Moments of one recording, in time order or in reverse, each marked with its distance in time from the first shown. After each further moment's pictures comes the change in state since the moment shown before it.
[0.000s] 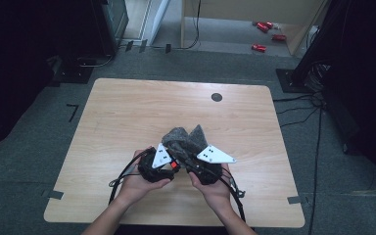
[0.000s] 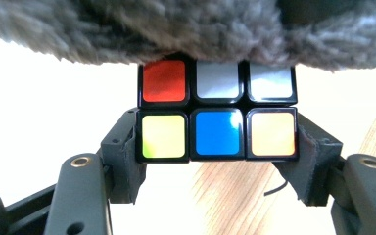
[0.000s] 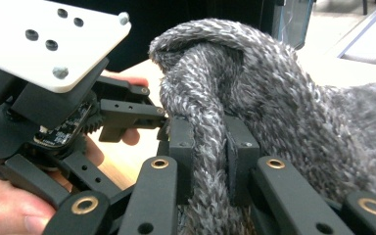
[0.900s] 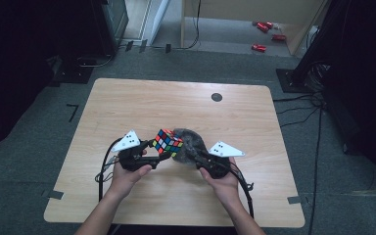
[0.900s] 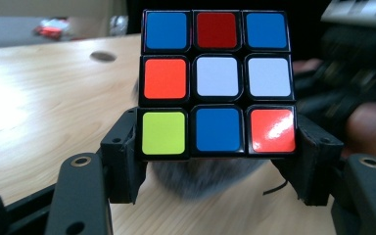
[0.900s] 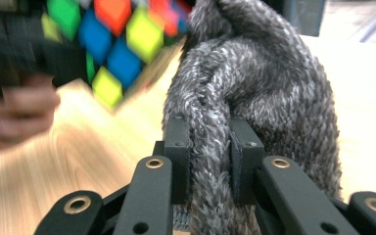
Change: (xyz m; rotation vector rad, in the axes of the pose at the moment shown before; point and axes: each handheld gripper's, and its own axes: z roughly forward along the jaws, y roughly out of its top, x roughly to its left) left arm 0.056 -0.013 -0.039 -0.396 -0.267 -0.348; right arm -0.044 -0.022 0.008 0.013 0.072 0.007
